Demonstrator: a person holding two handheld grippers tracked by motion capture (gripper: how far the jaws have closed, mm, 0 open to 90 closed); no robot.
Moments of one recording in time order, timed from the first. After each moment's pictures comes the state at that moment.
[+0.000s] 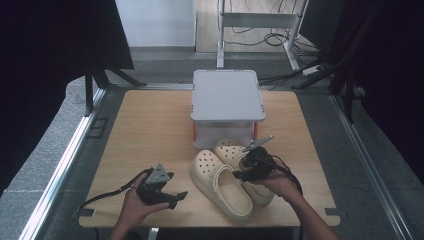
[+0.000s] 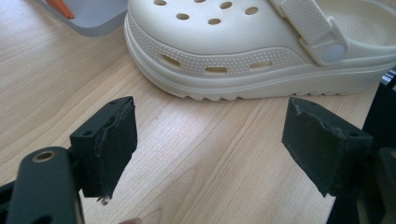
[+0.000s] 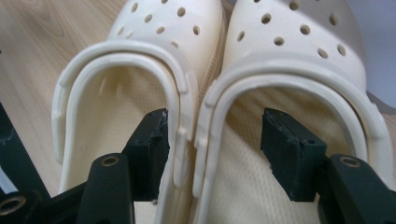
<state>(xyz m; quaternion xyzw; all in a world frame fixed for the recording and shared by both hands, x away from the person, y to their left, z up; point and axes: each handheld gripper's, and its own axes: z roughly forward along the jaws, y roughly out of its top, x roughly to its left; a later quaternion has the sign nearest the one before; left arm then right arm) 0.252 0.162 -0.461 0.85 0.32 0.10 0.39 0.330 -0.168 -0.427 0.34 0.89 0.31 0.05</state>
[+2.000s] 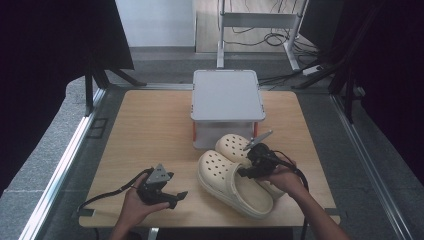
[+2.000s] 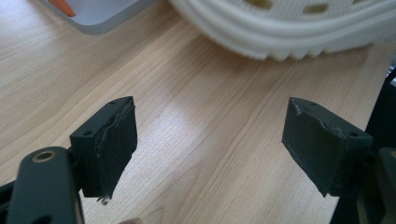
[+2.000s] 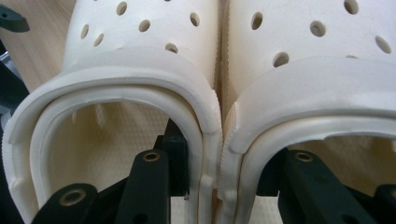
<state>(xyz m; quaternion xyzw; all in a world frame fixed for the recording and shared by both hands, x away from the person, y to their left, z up) 0.252 0.162 -0.462 0.86 0.32 0.11 0.39 0.330 -0.175 -0.401 0.31 0.91 0.27 0.03</state>
